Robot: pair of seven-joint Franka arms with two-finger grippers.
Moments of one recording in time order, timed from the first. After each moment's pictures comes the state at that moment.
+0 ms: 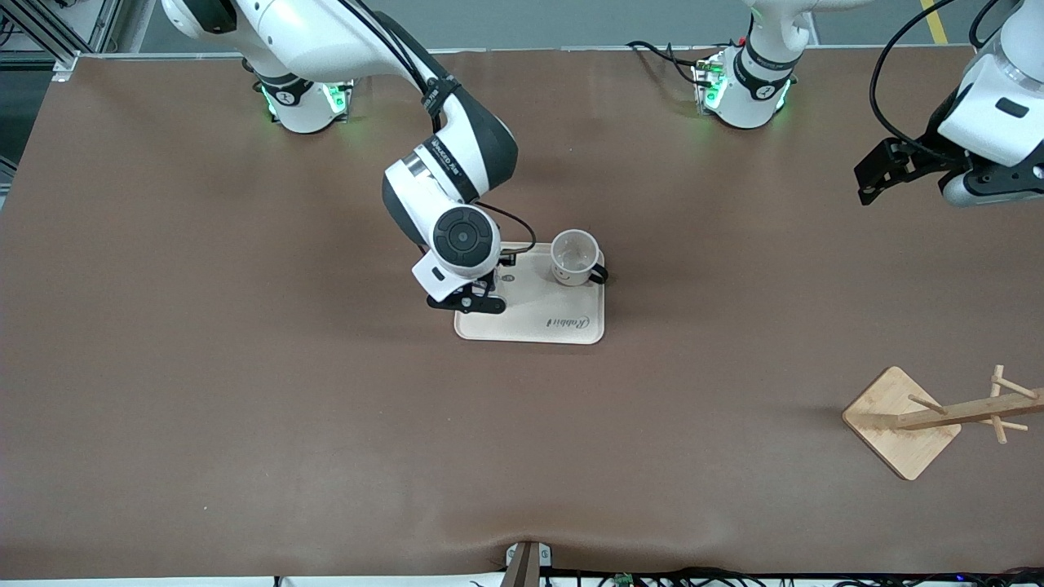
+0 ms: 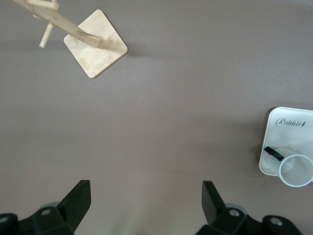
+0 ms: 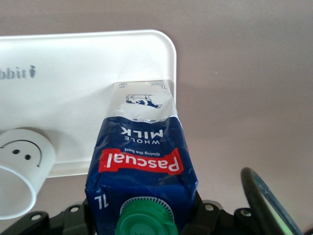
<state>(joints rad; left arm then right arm) 0.01 -0.06 -0.17 -1.58 0.08 1.52 -0.22 0.69 0.67 -0.03 -1.31 0.18 1.65 0.72</state>
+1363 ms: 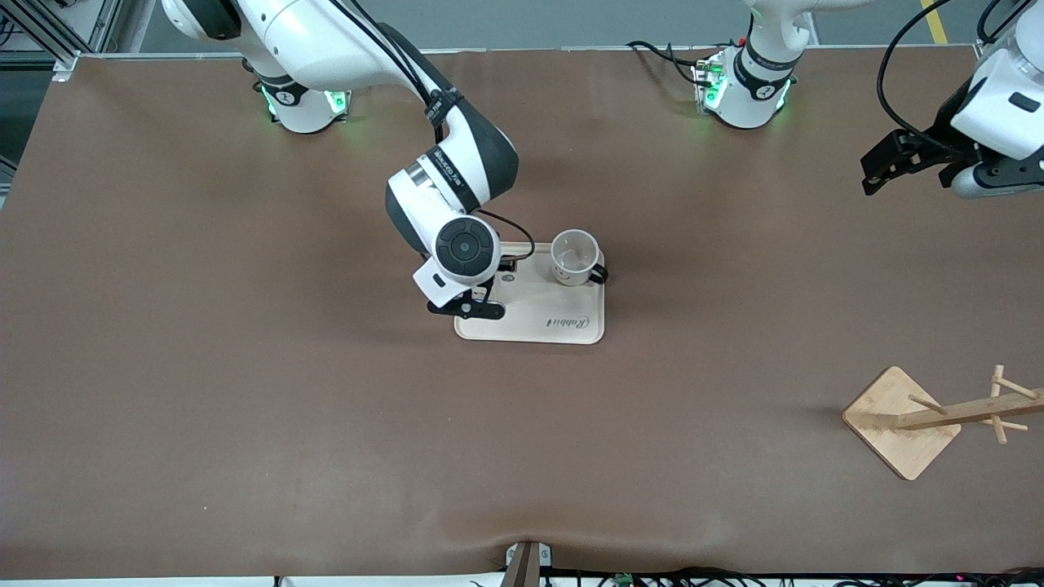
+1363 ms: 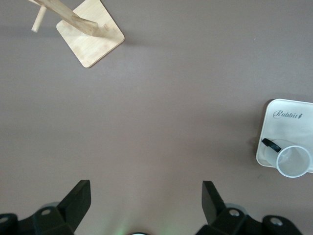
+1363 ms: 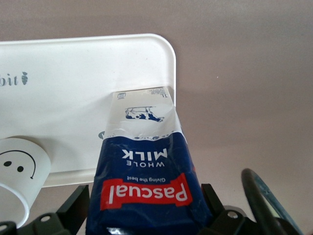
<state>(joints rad) 0.03 -0.09 -0.14 -1.63 0.02 1.53 -0.20 0.69 0.69 -0.03 -1.30 0.18 1.67 0.72</state>
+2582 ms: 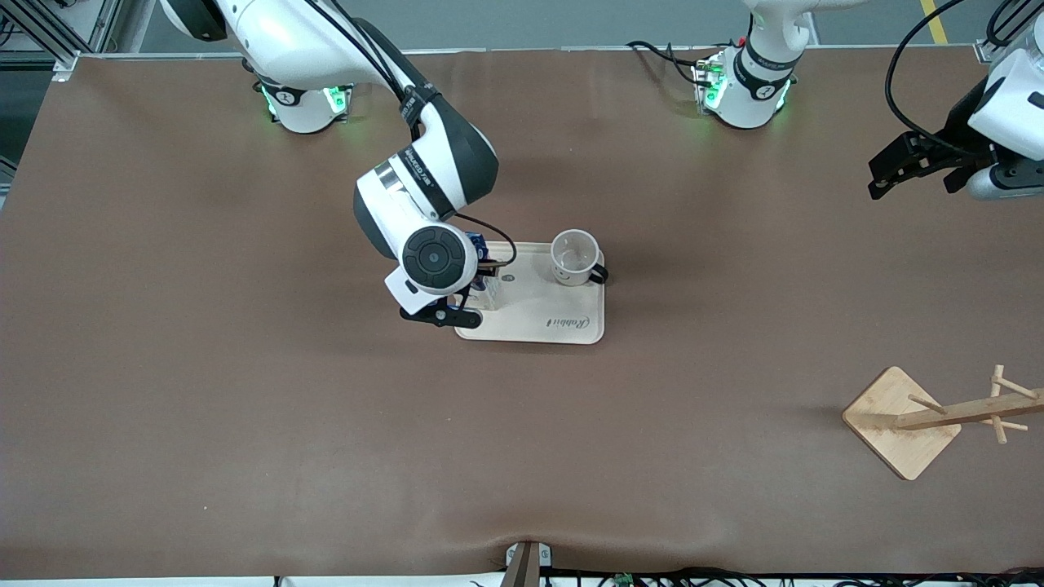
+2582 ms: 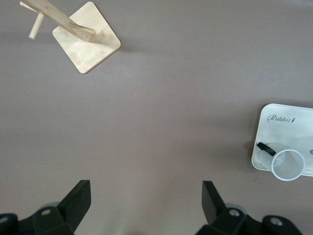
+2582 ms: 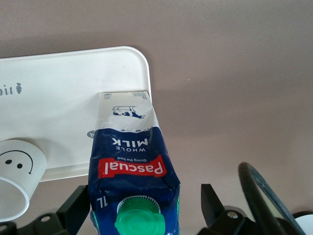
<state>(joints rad) 0.06 -0.09 -0.17 -1.63 0.01 1.55 -0.17 0.64 0.69 -0.04 -1.21 0.18 1.55 0.72</state>
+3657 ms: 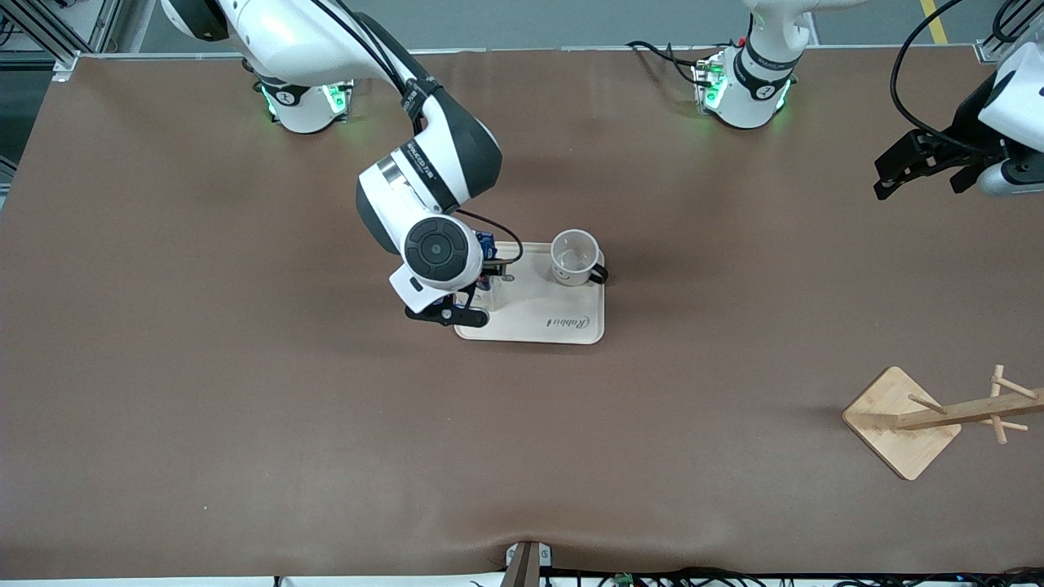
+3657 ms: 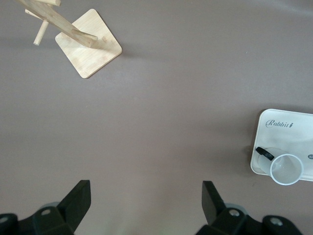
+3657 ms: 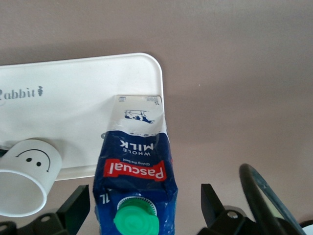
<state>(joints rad) 0.06 -0.10 -0.16 -1.62 0.01 1.56 -0.17 0.65 0.69 -0.03 -1.18 0.18 1.57 0.72</state>
